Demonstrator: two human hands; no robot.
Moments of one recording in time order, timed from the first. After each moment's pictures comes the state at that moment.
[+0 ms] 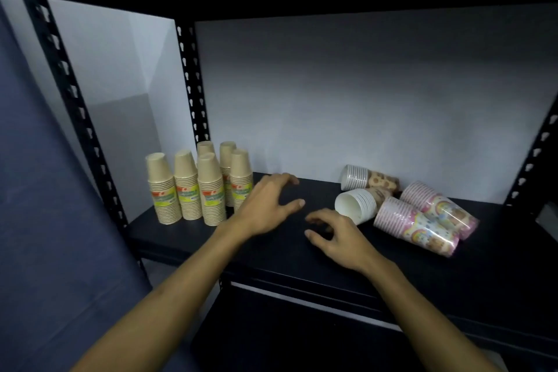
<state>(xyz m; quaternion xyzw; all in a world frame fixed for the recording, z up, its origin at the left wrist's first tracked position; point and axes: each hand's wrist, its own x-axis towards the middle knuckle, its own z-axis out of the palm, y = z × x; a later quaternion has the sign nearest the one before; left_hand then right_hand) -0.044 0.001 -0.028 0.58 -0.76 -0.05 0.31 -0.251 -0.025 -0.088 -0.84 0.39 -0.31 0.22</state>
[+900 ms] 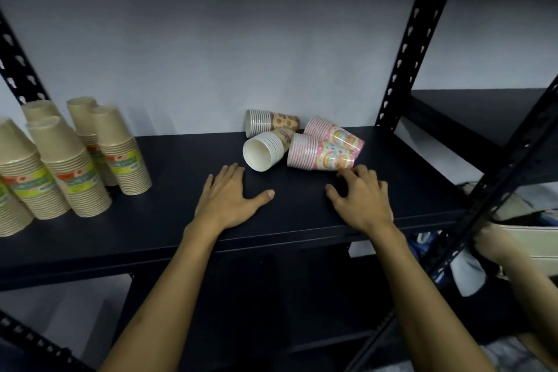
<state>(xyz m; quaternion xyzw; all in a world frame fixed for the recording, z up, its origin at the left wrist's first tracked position) -0.124 -0.022 -0.110 0.59 -0.78 -0.12 0.16 -0.384 0.039 -0.103 -0.62 0.76 -0.20 -0.03</state>
